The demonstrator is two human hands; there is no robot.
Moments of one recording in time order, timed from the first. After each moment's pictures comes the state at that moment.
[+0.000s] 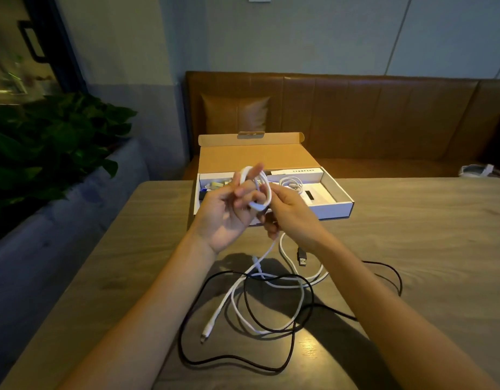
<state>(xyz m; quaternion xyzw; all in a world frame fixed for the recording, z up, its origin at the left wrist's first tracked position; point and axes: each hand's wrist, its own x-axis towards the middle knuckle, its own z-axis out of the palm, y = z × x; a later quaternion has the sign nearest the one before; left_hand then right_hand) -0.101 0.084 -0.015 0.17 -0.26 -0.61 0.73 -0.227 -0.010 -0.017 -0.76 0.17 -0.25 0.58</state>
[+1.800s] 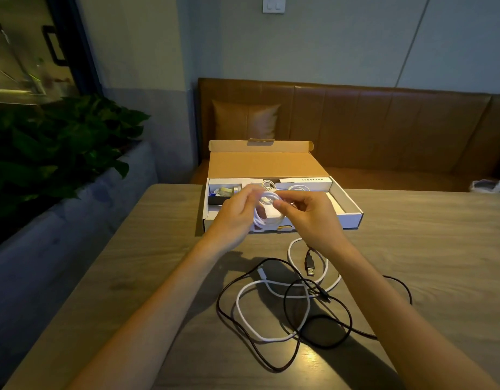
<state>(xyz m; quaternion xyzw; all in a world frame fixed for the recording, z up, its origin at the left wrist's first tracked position) -0.098 0.084 -0.023 0.67 -0.51 -0.16 0.51 -0.235 -0.016 -0.013 -0.81 0.23 -0.36 0.39</state>
